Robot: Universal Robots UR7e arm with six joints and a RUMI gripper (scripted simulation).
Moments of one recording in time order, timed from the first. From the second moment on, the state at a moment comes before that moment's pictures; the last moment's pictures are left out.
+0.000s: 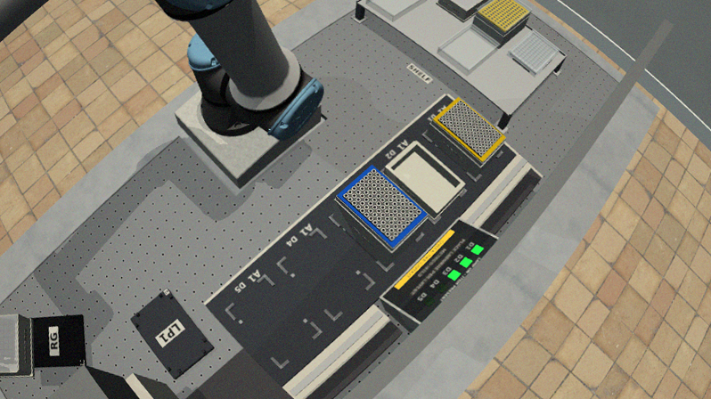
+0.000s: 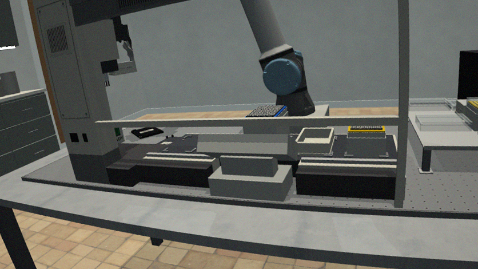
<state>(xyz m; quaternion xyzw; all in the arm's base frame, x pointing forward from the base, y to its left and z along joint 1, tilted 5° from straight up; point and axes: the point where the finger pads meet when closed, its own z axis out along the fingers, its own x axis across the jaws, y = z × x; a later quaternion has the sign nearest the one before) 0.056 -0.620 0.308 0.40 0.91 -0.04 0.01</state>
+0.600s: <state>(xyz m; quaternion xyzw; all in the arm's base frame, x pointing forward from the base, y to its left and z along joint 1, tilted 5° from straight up) 0.090 -0.627 0.308 0.39 0.92 -0.04 0.01</state>
